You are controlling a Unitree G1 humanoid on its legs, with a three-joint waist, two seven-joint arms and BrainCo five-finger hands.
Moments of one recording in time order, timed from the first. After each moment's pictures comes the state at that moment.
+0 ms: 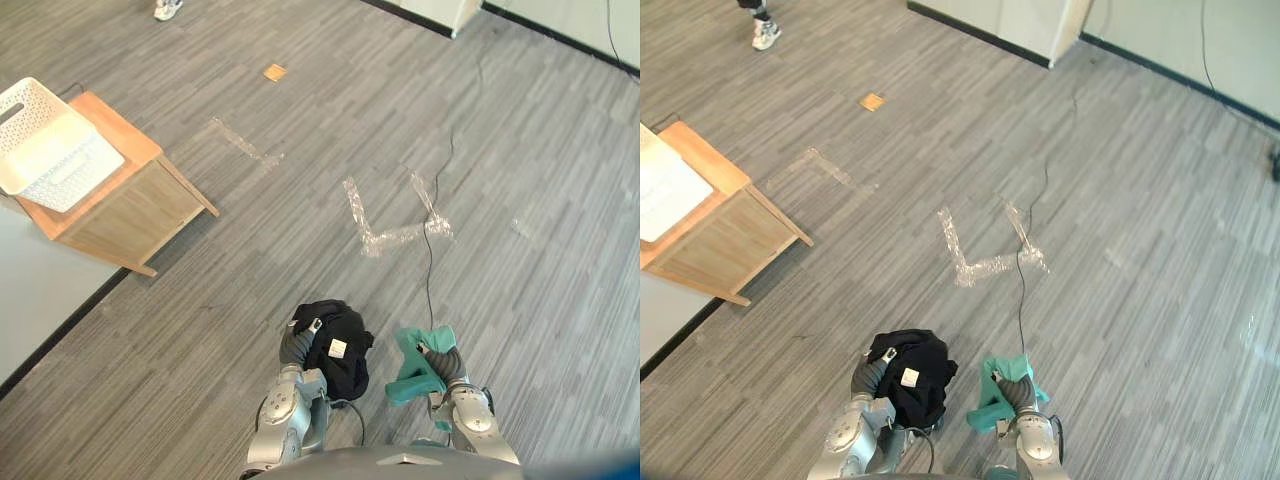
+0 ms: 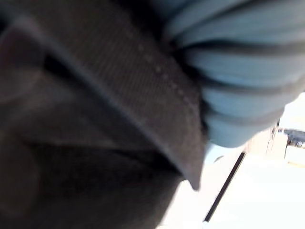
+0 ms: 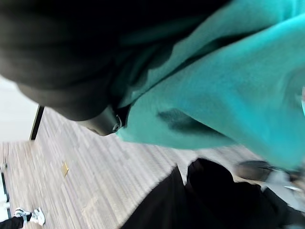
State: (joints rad) left arm 0.21 -0.04 -0.19 0.35 -0.33 -0.16 0.16; right arm 0.23 -0.06 0.19 0.42 0.05 -0.12 -0.16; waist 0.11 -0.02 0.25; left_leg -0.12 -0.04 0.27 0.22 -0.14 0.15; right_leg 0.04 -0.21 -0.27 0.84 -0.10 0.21
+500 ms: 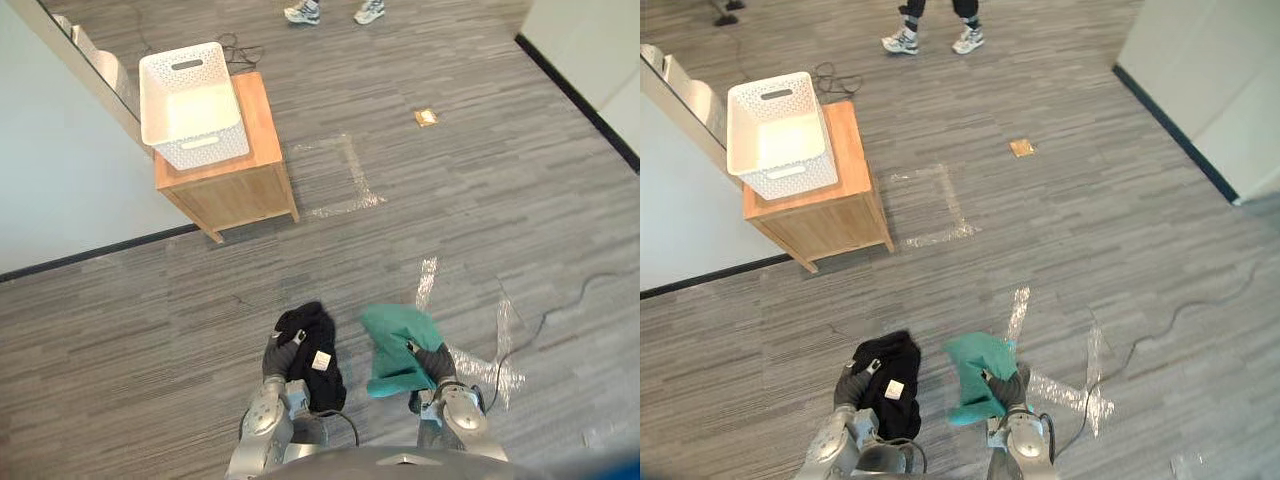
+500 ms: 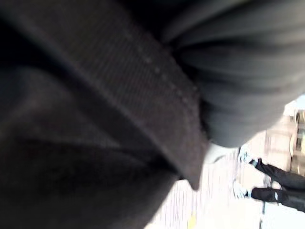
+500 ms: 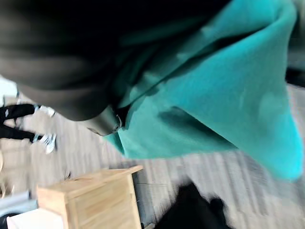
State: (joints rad) left arm 0.29 0.01 -0.17 0.40 -0.33 -0.16 0.17; right arm 0.21 -0.04 0.21 0.41 0.05 -0.11 -0.13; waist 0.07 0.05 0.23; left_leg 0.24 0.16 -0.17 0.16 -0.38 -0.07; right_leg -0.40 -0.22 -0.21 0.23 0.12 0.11
